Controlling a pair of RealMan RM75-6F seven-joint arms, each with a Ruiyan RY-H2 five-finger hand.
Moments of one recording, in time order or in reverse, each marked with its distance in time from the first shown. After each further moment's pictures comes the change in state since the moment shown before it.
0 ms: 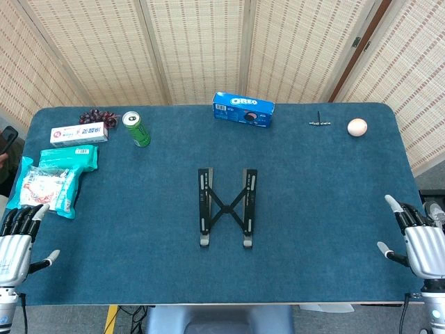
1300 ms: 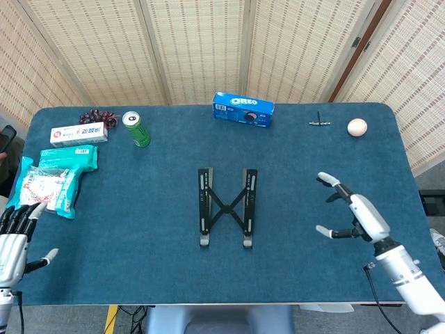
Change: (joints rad) left arm 0.003 0.035 -0.001 -0.020 0.032 0.020 -0.045; right arm 0.301 0.097 0.061 -0.139 -0.055 -0.352 0.741
